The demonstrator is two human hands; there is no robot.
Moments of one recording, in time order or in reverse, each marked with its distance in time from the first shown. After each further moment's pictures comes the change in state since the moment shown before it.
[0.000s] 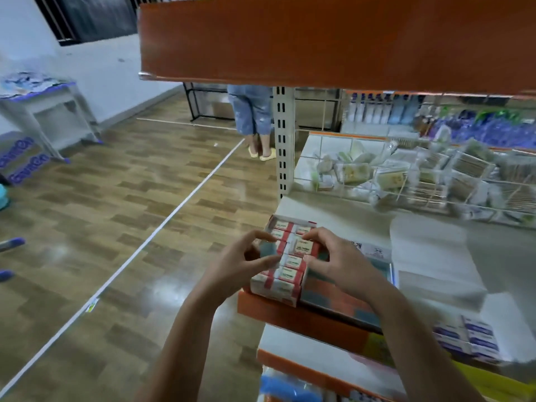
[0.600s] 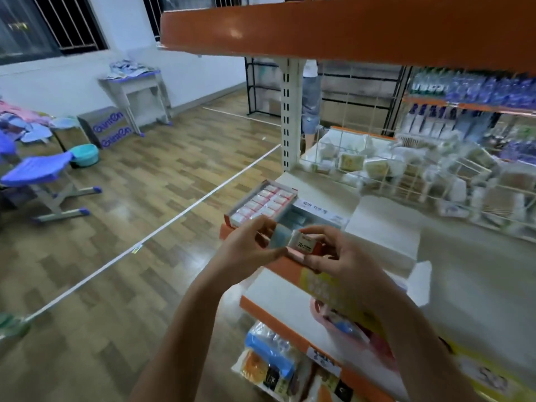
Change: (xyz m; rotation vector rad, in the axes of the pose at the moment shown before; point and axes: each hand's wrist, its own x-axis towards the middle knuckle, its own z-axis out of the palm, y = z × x) left_hand -0.091 0.043 0.130 0.198 0.308 0.092; right_hand -0.124 0.037 -0.069 0.385 -0.211 -0.188
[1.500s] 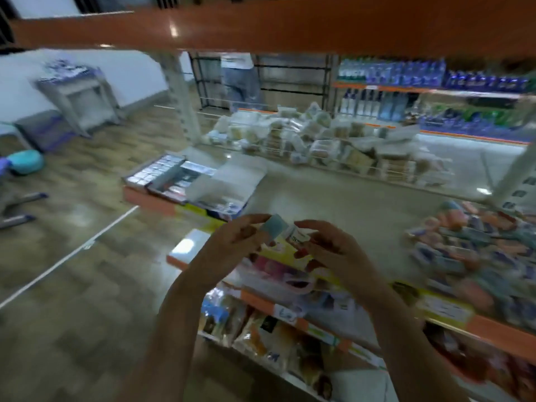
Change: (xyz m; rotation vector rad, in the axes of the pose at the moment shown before) left_hand -0.137 0.179 0.232 -0.257 -0.107 -0.053; right_hand -0.273 0.034 -0.165 0.254 0.152 0.047
